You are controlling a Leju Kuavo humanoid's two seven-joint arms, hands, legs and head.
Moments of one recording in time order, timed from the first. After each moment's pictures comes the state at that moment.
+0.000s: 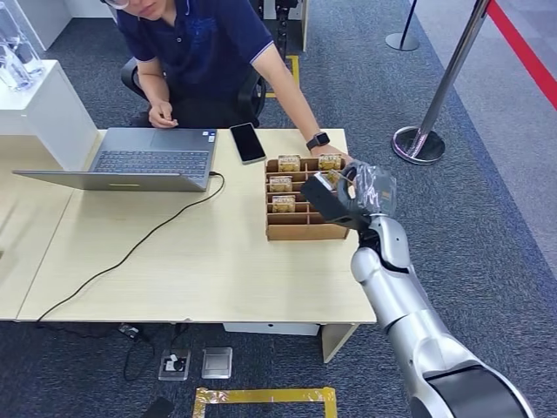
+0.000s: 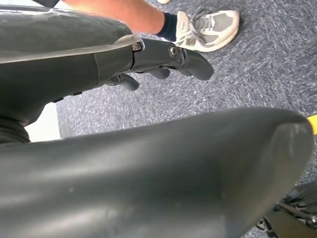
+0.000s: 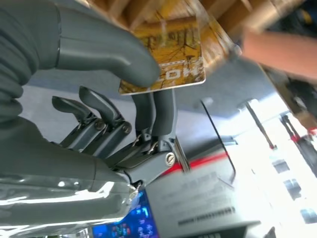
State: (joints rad) left arm -0.14 -0.16 0.69 -0.21 -1.19 0.22 0.04; right arm -0.64 0.14 0.20 -0.83 1.08 -0.52 -0.10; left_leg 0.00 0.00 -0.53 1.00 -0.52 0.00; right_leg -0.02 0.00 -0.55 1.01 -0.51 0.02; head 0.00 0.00
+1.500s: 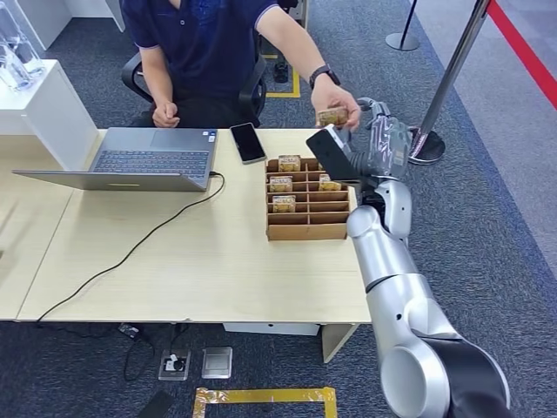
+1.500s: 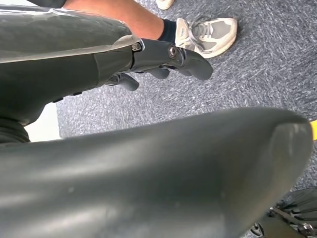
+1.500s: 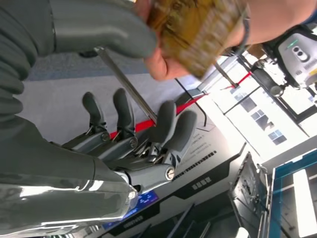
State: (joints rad) left arm -0.16 -0.16 0.71 -0.20 -1.22 0.23 0.06; right arm -0.83 0.33 -0.25 -0.70 1.27 -0.69 -0.42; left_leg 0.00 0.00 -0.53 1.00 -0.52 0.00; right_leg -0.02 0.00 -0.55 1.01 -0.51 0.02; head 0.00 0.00
